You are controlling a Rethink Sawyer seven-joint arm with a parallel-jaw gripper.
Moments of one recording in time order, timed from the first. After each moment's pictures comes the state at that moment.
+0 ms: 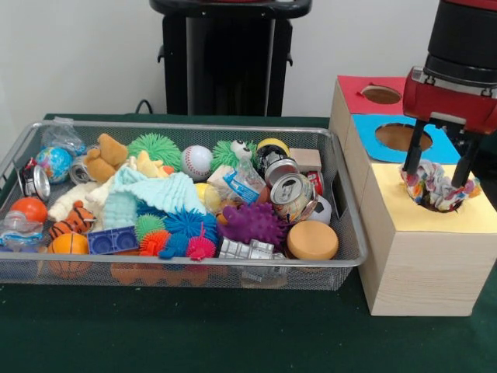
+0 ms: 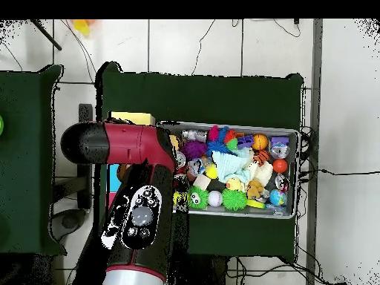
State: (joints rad) arm 0.22 -0.49 -0.26 1.33 0.21 0.61 2.14
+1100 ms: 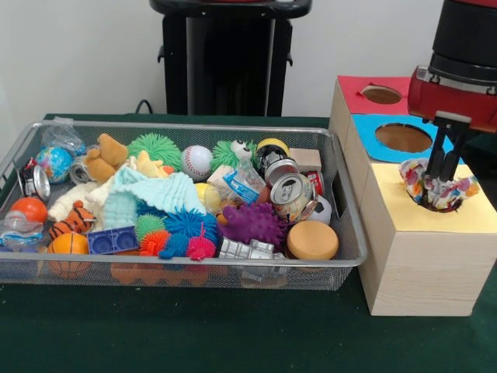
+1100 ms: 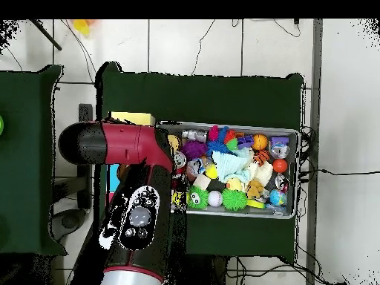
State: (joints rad) arm 0.23 -0.49 -0.27 1.33 0.22 0.61 2.14
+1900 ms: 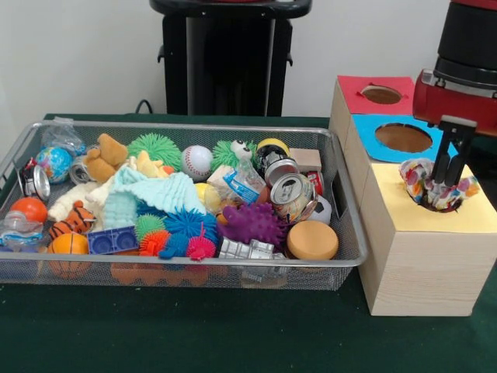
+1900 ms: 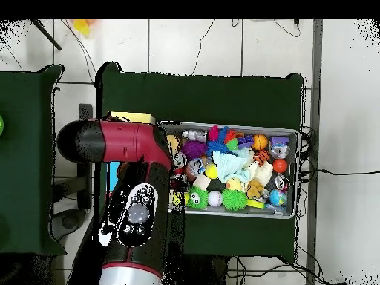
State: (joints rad) arm 0.23 -0.47 -0.27 1.30 0.22 0.61 2.14
